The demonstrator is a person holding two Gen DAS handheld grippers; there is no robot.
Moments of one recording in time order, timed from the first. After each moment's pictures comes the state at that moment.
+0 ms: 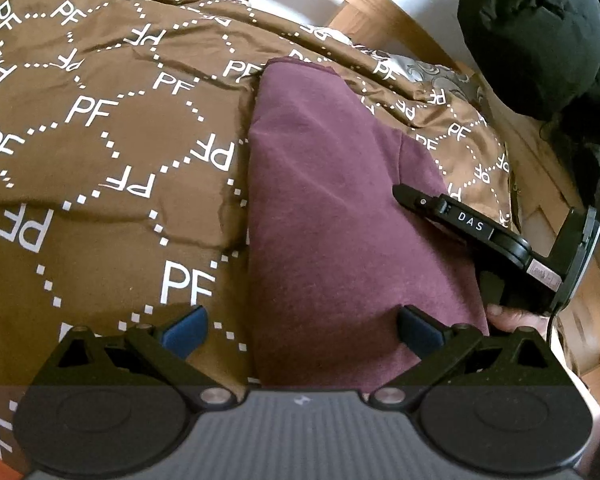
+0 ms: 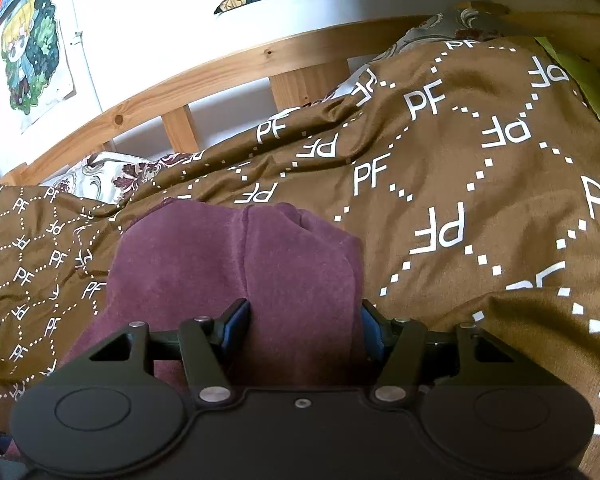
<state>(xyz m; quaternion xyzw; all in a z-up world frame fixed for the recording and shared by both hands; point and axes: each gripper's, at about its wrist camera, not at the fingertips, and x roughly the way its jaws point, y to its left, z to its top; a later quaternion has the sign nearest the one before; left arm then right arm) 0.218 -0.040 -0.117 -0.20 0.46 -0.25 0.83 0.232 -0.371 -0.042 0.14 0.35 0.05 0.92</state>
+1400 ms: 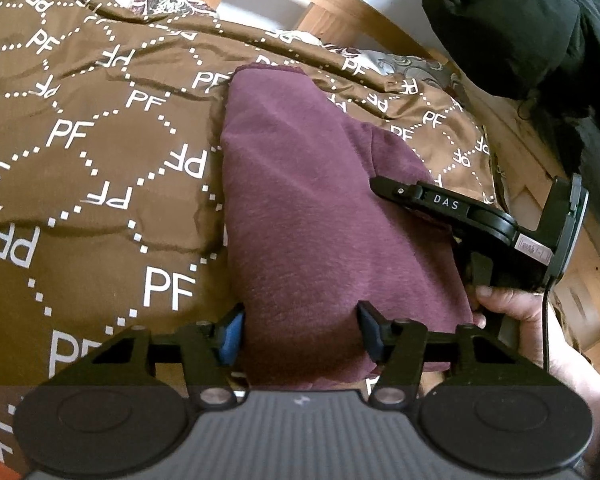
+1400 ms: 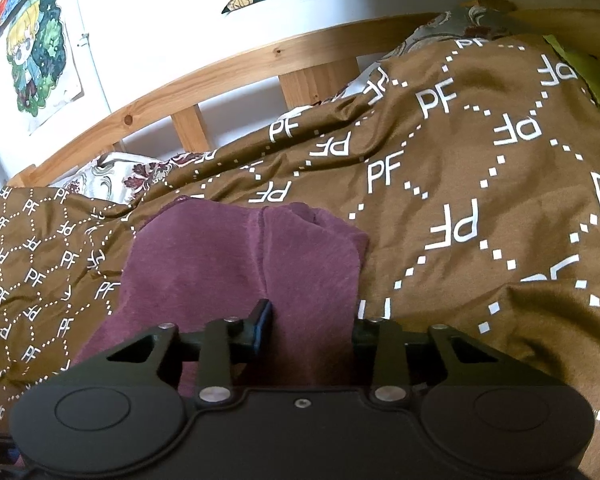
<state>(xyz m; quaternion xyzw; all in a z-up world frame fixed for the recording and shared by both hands) 0.206 -0.049 -0.107 -0.16 0.44 -0.27 0.84 0.231 -0.366 -0.037 0.15 0.35 0.06 0.92</state>
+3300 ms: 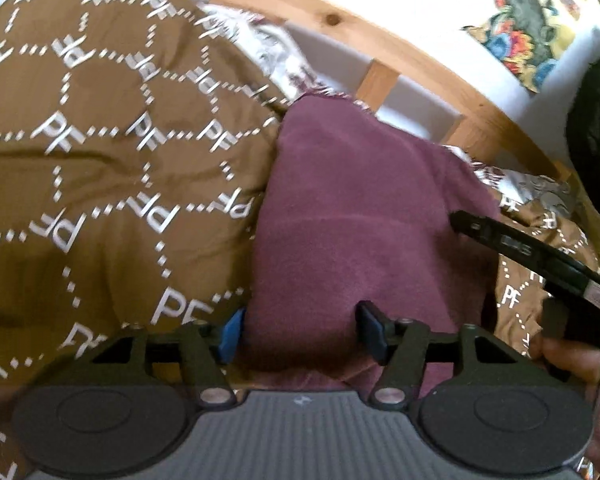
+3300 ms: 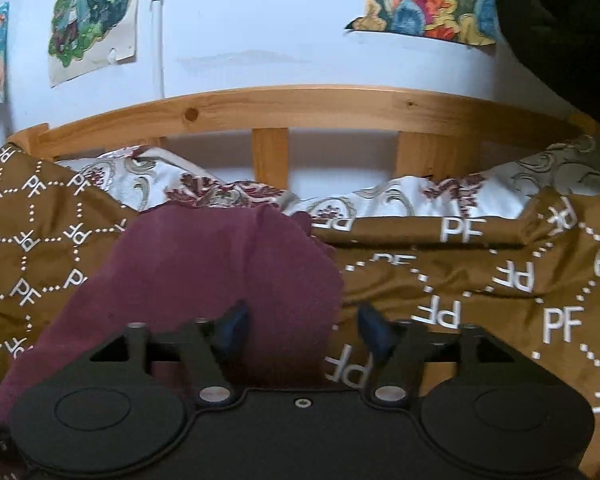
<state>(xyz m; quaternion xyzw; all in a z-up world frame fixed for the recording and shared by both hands) 0.268 0.045 -0.095 -0.19 0.39 -0.08 0.89 0.313 -0.220 0.003 0.03 0.32 0.06 0.95</state>
